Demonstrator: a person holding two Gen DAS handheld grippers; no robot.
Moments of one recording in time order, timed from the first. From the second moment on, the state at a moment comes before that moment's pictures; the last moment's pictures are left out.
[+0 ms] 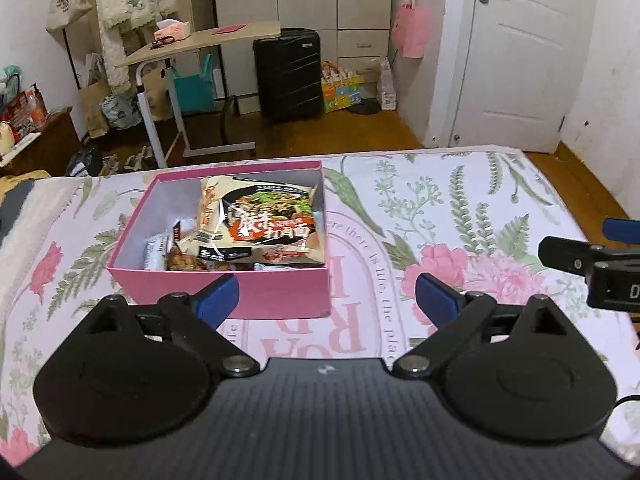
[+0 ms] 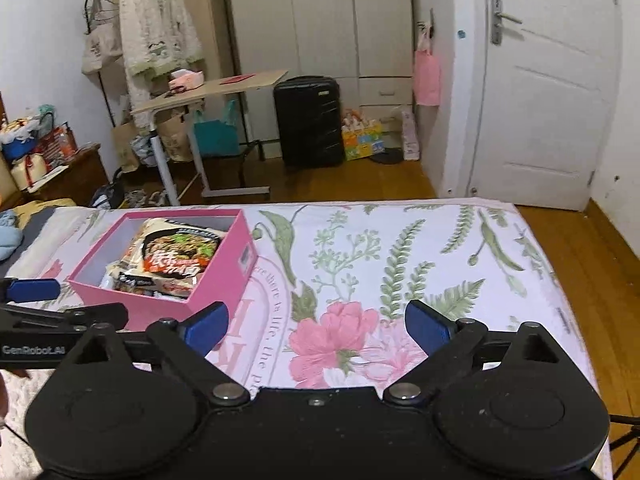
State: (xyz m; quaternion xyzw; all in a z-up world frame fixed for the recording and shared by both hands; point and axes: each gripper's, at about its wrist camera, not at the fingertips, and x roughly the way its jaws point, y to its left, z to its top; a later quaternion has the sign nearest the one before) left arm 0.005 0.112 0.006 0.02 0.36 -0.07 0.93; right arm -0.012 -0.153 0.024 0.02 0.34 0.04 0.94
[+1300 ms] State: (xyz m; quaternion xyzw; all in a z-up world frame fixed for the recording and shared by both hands) left arm 0.006 0.117 -0.010 0.01 0.37 -0.03 0.93; right arm -0.025 -0.145 0.014 0.00 0.34 0.01 0.94
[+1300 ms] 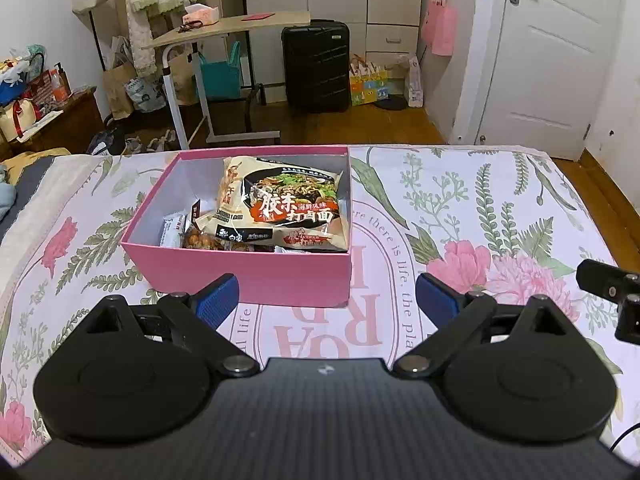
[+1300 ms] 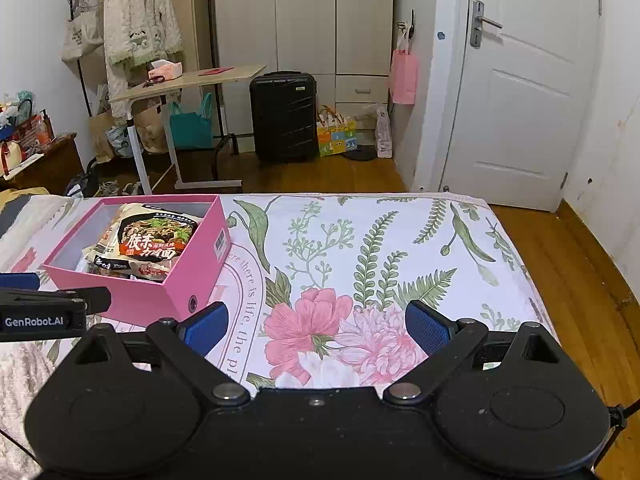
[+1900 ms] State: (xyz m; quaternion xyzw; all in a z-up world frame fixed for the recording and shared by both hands) left arm 0.006 0.116 -0.010 0.01 0.37 -0.02 0.93; right arm -0.020 -0.149 0.004 0.00 0.35 0.01 0.94
